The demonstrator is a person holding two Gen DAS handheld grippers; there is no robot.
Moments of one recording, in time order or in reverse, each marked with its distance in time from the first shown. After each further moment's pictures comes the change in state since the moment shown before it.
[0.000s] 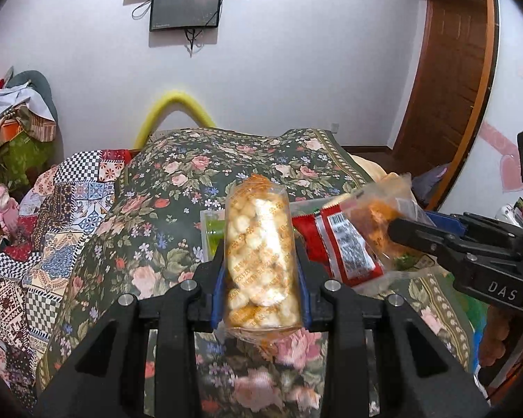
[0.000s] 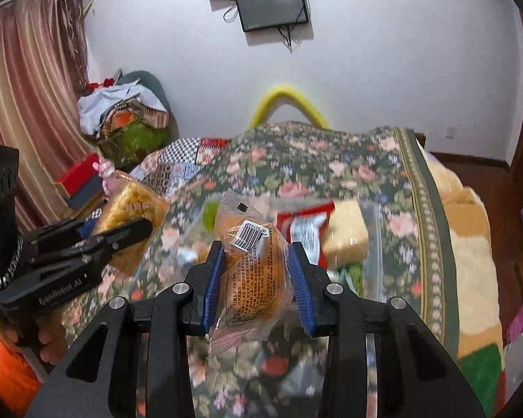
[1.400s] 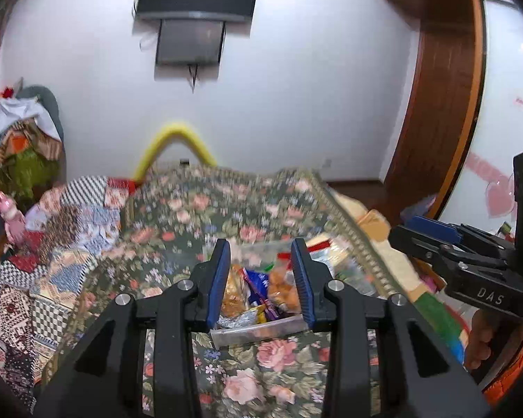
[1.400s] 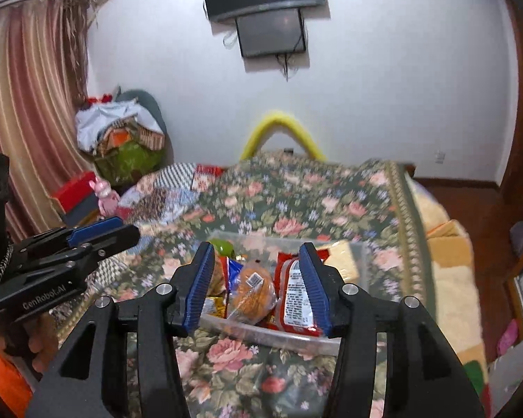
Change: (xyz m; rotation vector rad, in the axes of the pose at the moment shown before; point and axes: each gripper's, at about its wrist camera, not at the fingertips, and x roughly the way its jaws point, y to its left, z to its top) left arm -0.098 -0.010 0.017 -0.026 -0.167 -0.022; right arm -0.069 0.026 0.018 -0.033 -0.127 -0.049
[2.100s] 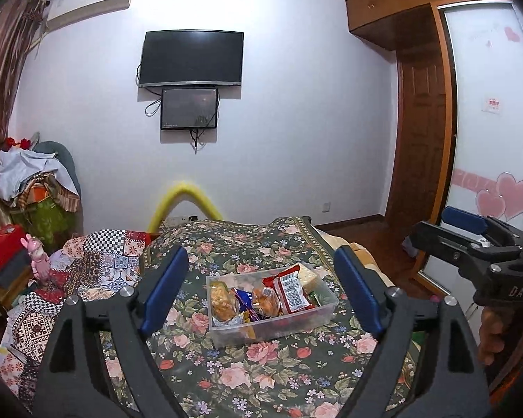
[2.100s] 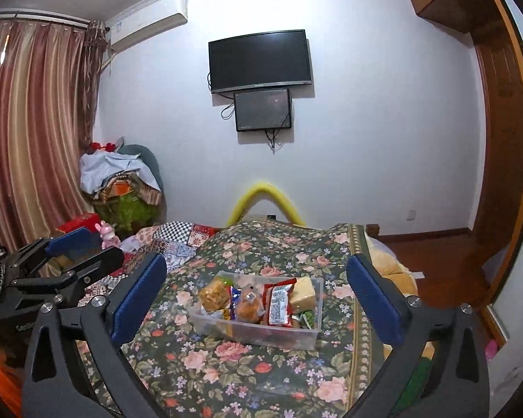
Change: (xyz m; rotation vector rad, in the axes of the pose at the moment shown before) left arm -0.117 -0.055 -0.023 0.088 -0.221 0.040; right arm -0.120 0.028 -0.018 -0.041 -0.245 -0.078
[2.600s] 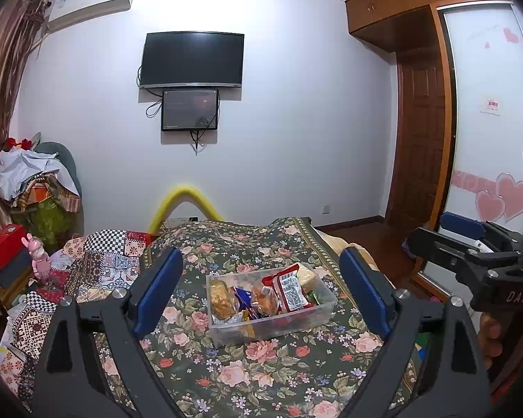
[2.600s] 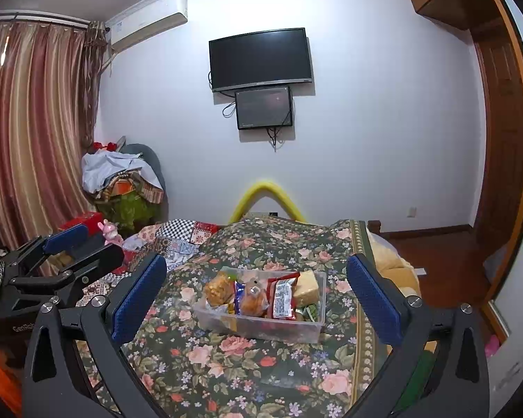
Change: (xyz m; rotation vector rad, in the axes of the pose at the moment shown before) left arm -0.007 -0.002 -0.005 0.001 -0.008 0.003; right arm -0.013 0.002 -0.011 0.013 0.004 0.003
